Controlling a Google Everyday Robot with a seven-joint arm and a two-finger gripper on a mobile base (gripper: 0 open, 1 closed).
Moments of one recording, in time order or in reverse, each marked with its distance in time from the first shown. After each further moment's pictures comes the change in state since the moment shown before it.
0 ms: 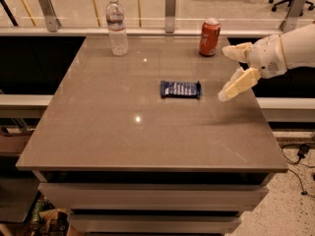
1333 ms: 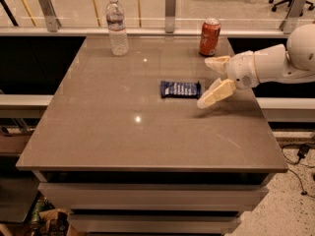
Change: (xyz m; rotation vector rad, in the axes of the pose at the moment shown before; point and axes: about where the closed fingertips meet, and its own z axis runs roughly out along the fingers) arm 0.010 0.000 0.066 -0.020 -0.076 0.037
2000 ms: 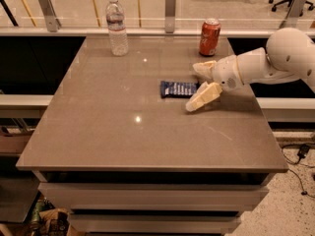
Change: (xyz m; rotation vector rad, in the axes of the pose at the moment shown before) arm 0.008 0.000 0.037 -0.044 0.031 0.021
